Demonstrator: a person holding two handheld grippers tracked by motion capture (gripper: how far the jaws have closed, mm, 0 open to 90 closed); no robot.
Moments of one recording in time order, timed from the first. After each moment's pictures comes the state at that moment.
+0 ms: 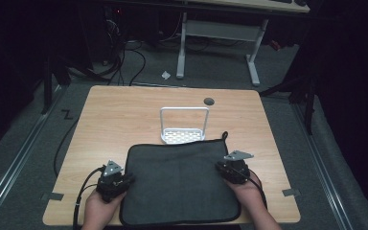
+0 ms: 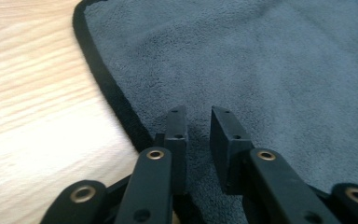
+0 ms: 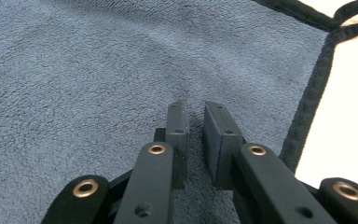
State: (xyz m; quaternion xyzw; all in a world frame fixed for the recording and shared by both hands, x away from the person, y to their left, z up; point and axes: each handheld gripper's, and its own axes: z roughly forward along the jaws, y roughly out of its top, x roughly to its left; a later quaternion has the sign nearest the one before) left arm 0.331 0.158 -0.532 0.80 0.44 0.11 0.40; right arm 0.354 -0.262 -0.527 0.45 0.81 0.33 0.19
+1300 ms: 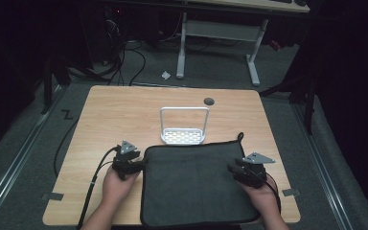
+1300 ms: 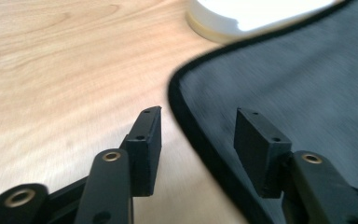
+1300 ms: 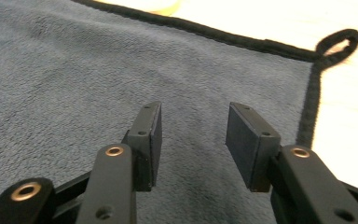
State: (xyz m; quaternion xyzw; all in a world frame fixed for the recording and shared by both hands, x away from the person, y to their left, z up) left arm 0.408 0.121 -0.531 0.78 0.45 0.15 0.40; right arm 0.338 -0.302 -0.519 0.47 0.77 0.36 0.22
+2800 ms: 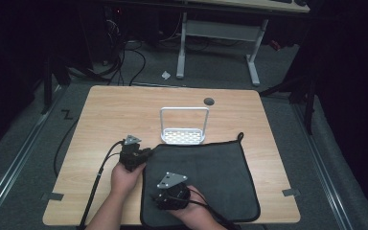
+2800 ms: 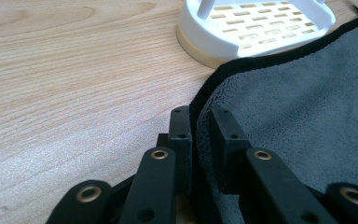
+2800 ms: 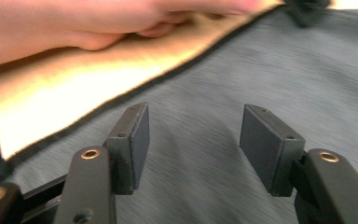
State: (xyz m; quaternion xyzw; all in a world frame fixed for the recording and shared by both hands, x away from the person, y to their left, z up) left arm 0.427 0.114 -0.539 0.77 0.46 0.09 0.44; right arm 0.296 -0.065 -0.525 0.28 0.88 0.37 0.13
